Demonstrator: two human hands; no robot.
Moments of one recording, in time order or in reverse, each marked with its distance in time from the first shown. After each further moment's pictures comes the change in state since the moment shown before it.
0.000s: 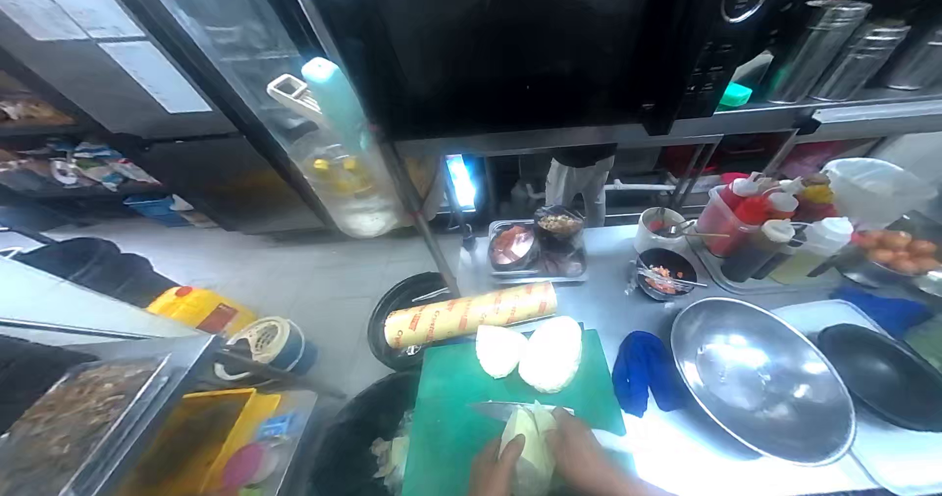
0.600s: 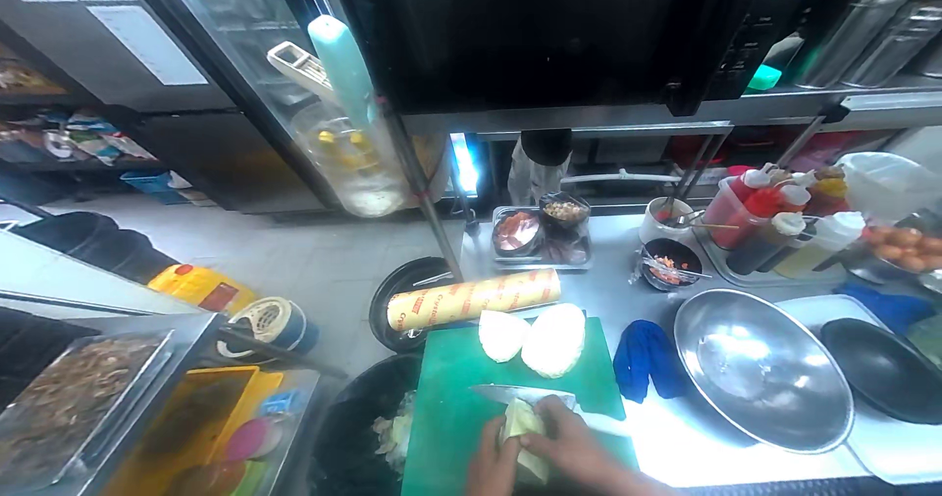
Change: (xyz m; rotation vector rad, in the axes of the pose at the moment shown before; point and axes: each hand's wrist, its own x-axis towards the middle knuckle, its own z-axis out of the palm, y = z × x) left_hand -0.018 -0.005 -0.006 0.130 0.042 0.154; right_hand 0.001 0.010 0.025 0.241 -0.039 -0.063
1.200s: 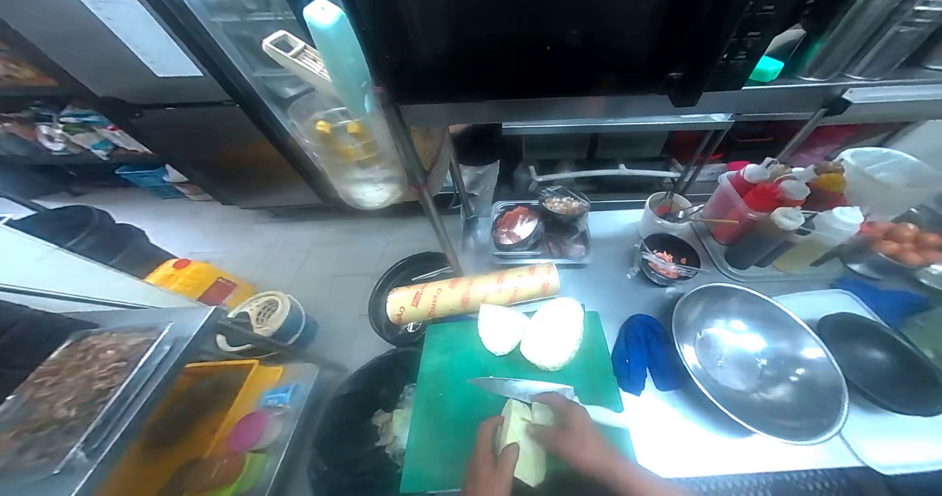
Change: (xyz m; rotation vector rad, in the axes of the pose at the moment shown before) left_hand -0.013 -0.013 -0.003 0.057 0.012 0.093; right_hand 0.000 0.012 -0.006 -0.087 0.040 -0.080
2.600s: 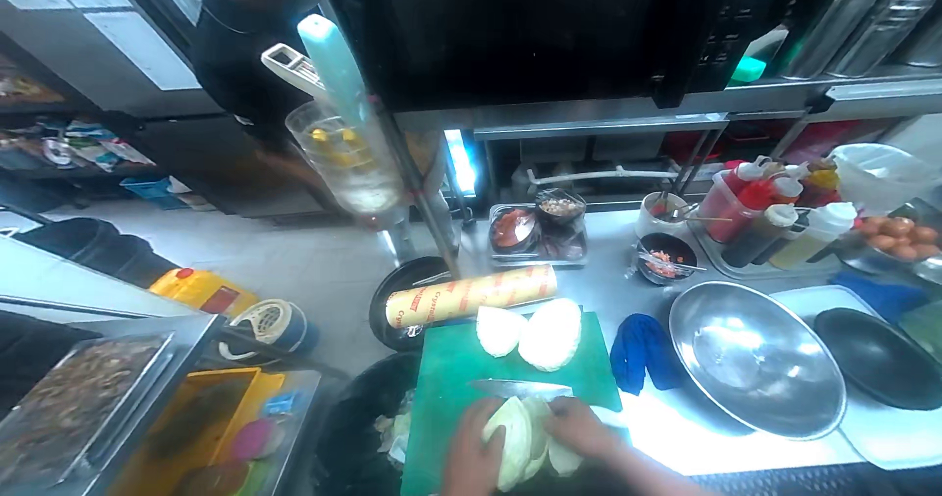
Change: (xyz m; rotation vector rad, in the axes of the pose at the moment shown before) left_hand 0.020 0.016 -0.032 0.266 0.041 0.280; right_hand 0.018 0.029 -0.008 -0.063 -0.121 0.295
